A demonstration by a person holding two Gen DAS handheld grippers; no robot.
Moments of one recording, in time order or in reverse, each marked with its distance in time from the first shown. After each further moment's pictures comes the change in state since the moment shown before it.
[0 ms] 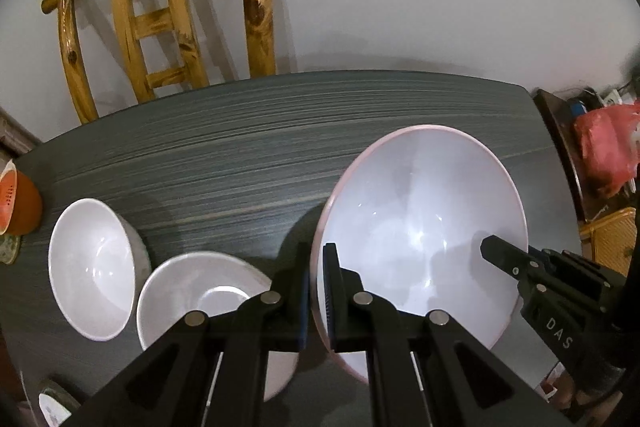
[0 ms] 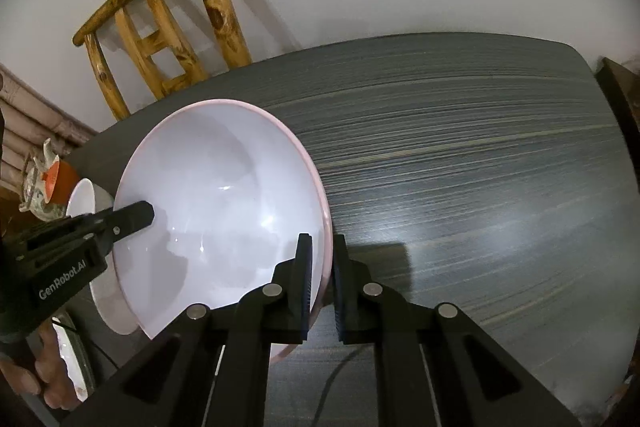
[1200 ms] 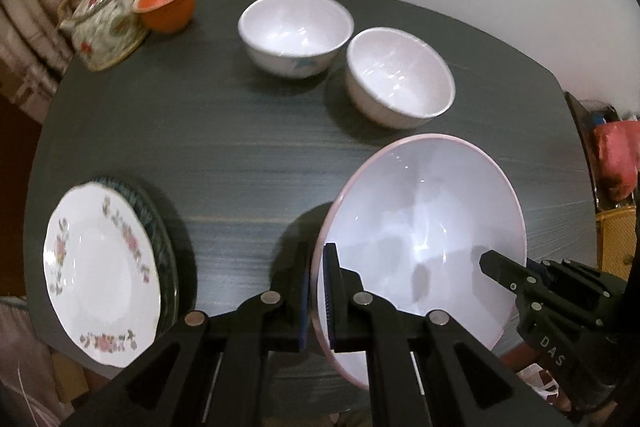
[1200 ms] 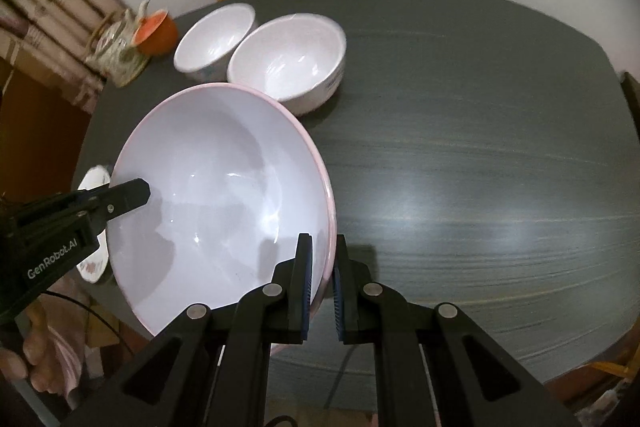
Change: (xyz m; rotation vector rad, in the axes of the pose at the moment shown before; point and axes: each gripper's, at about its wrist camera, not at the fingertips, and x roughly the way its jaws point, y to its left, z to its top) left arm -0.093 0.128 -0.231 -0.217 0.047 0.079; right arm -0.049 0.136 -0.180 -0.208 0.119 0.054
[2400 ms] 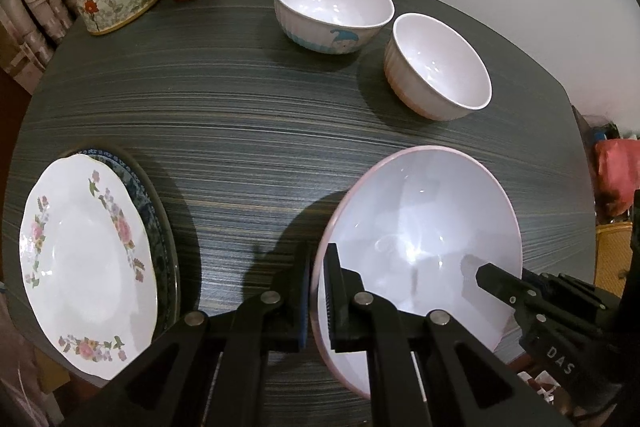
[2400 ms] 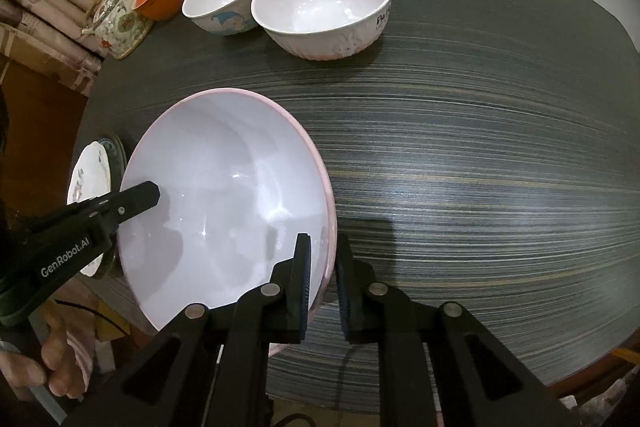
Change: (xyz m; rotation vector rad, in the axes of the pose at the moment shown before) left arm 0.030 0.034 -0.001 -0.052 0.011 -0.046; right arm 0.042 0.024 -0.013 0.039 0.065 0.037
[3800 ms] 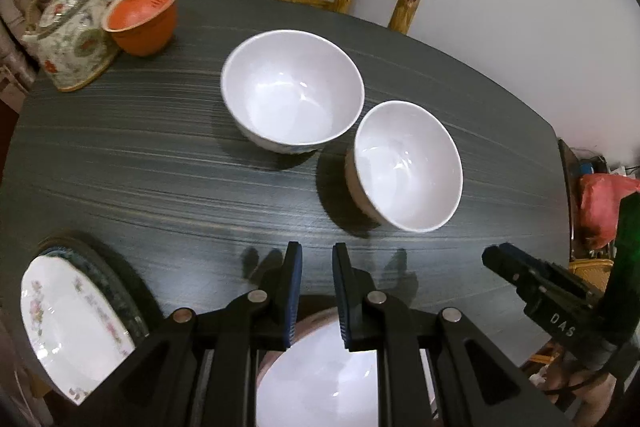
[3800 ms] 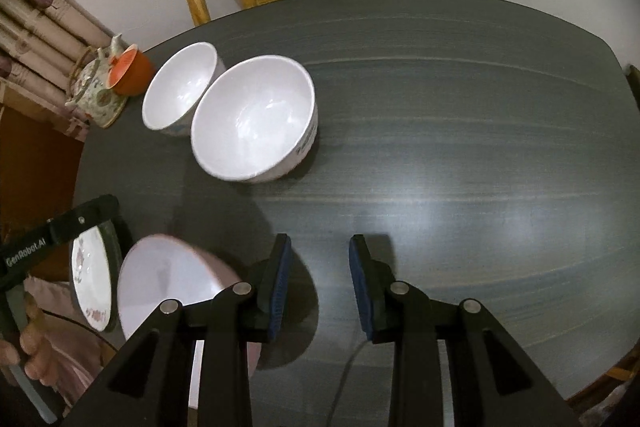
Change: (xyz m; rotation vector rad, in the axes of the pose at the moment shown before) left arm 0.002 -0.033 0.102 -0.041 0.009 -0.068; right arm -0.032 -0.051 0.088 0.039 -0.081 -0.004
